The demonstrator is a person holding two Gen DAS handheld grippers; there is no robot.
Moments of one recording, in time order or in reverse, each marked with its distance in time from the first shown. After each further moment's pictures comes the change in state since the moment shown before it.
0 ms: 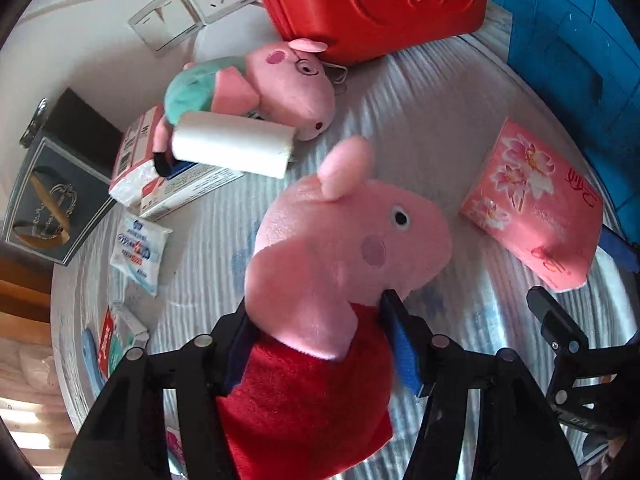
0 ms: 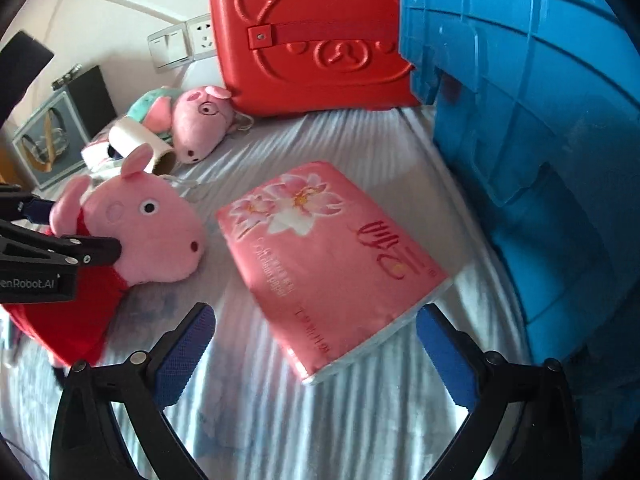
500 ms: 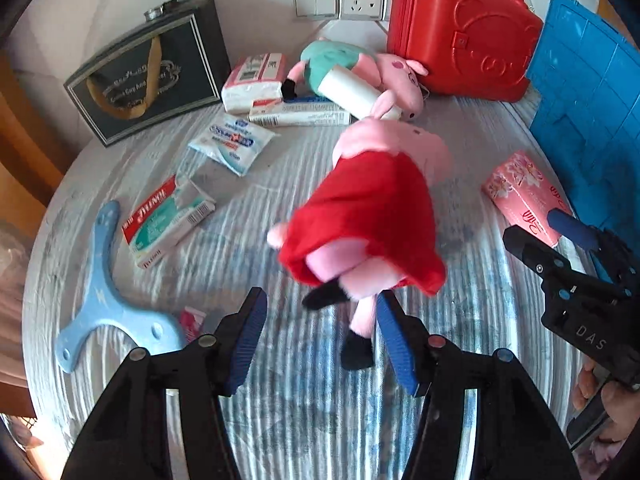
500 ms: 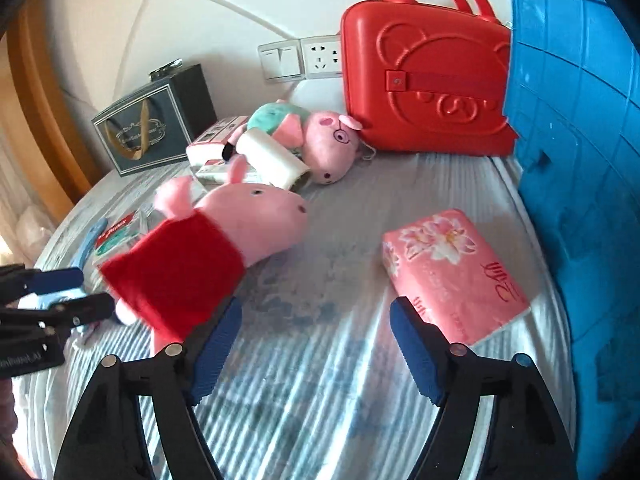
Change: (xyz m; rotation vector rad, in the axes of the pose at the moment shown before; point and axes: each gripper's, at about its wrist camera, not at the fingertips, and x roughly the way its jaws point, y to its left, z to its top) left arm -0.048 0.078 -0.111 -0.342 -0.087 -0.107; right arm -0.039 0.091 0.005 -0.141 -0.049 0.159
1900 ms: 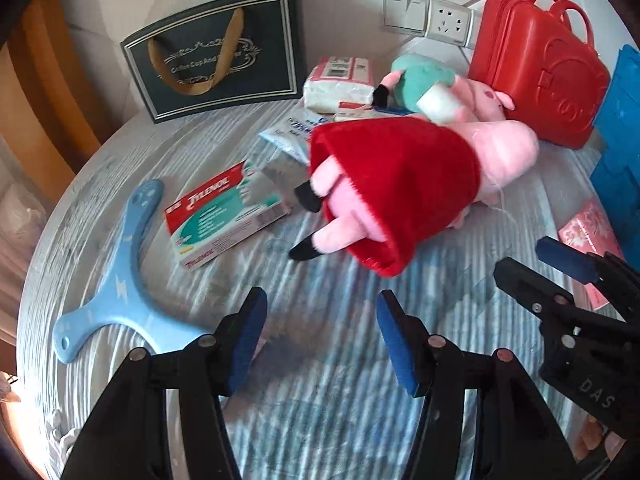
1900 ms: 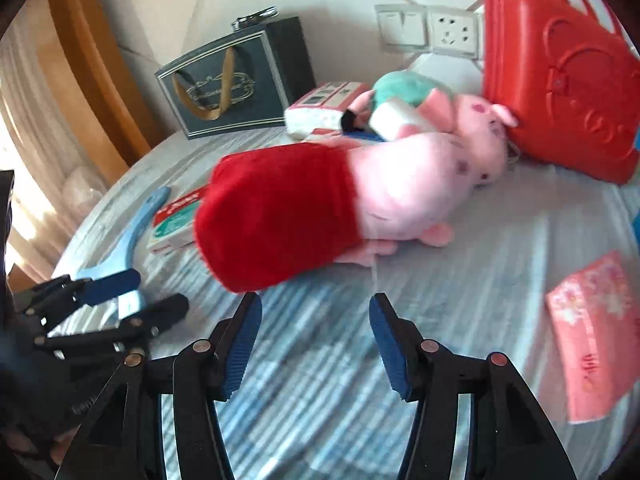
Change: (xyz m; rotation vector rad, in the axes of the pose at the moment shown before) left arm 0.024 0.053 0.002 -0.140 -0.113 0.110; right arm 0.060 0.082 0.012 -0.130 0.057 0.180
